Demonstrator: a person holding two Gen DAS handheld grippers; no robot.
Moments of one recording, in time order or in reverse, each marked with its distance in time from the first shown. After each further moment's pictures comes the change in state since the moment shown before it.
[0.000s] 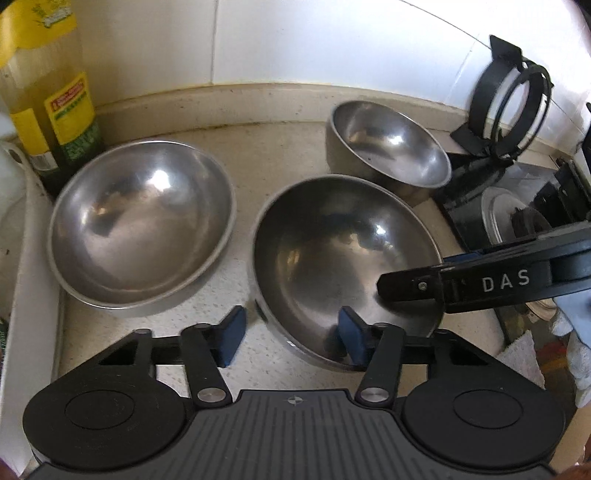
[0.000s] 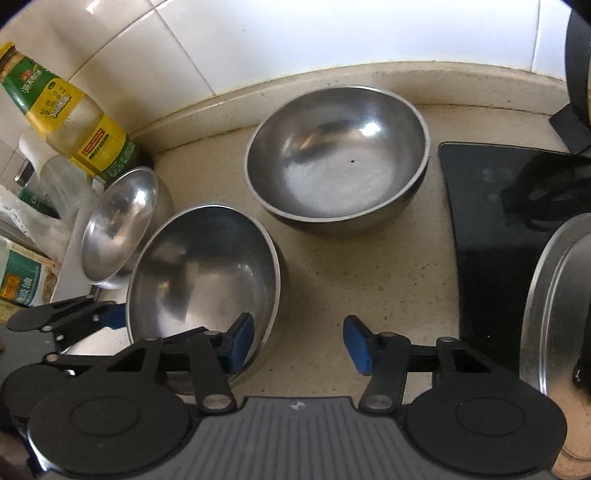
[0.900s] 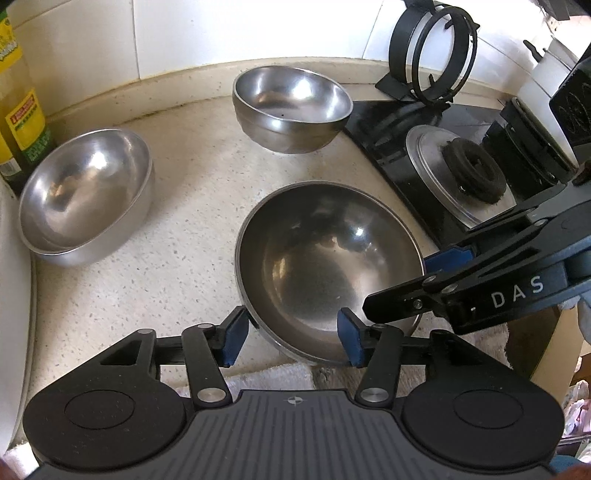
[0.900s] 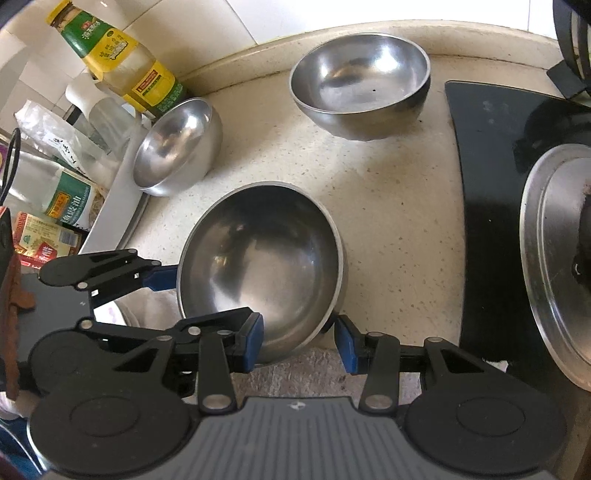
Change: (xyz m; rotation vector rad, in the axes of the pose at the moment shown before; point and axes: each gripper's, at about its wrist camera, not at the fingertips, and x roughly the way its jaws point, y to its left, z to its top) left arm -0.027 -0.036 -0.034 0.155 0.059 -0.071; right arm -0.040 0.007 -0.056 -0.016 0.096 0.071
